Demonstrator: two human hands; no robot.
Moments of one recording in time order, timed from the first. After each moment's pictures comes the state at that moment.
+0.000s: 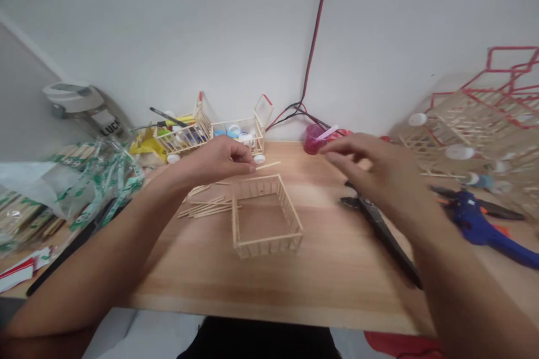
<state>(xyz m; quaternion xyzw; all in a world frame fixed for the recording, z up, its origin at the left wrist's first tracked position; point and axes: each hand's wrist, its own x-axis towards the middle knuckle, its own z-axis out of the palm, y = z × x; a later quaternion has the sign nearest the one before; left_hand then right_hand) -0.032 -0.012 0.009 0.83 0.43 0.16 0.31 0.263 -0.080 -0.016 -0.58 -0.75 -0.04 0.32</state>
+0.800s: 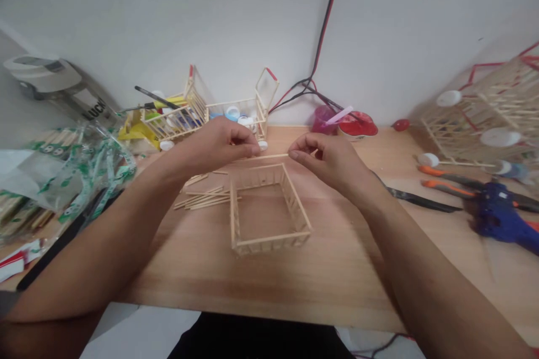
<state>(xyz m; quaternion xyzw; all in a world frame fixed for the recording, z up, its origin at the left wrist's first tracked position) -0.028 -0.001 -0.003 0.84 0.41 0.21 0.28 0.207 -0.034 -0.050 -0.55 -0.74 0.19 0.33</state>
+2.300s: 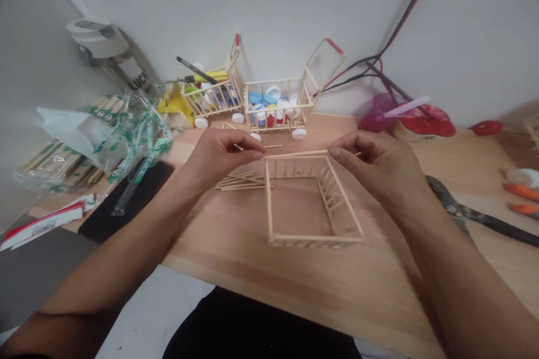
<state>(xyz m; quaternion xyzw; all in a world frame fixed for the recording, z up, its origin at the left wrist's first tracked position) -0.083 -0.037 -0.063 0.70 0.47 0.40 0.36 0.188 -0.042 -0.066 -0.61 -0.67 0.22 0.37</state>
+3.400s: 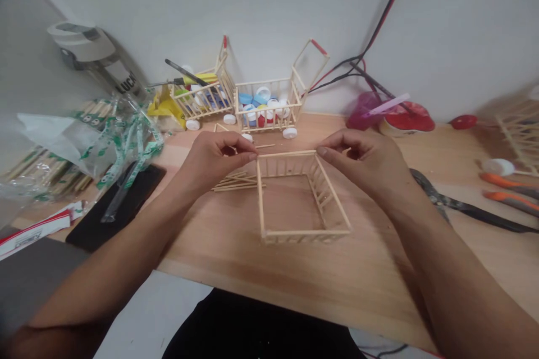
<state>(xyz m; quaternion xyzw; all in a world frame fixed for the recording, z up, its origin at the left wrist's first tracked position) -0.077 -0.040 -0.063 0.72 0.50 0.37 0.31 0.194 -0.041 -0.066 -0.59 -0.68 0.25 0.37</state>
